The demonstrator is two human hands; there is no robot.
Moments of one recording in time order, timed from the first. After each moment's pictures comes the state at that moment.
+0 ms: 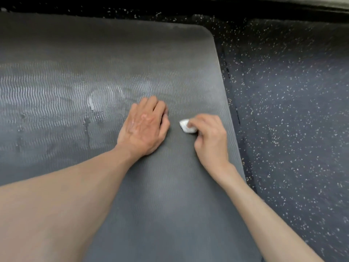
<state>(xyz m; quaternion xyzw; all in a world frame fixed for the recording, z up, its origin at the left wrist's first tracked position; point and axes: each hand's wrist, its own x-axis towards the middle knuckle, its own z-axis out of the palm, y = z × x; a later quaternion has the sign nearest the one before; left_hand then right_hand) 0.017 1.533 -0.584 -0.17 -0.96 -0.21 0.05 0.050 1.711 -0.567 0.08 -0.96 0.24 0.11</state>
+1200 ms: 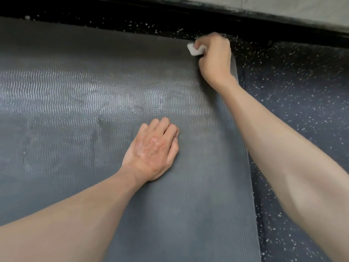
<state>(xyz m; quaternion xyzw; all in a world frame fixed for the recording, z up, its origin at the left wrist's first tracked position) 0.015 1.531 -0.582 -0.16 -0.98 -0.15 0.03 -0.197 1.675 -0.559 0.07 -0.97 0.21 0.07</state>
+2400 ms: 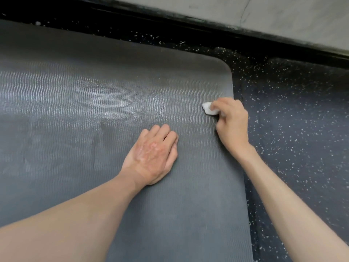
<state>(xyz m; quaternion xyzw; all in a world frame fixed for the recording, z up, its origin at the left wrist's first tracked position) 0.016 1.530 -0.582 -0.16 -0.97 -0.16 0.04 -0.084 1.738 -0.567 0.16 -0.96 0.20 0.11</state>
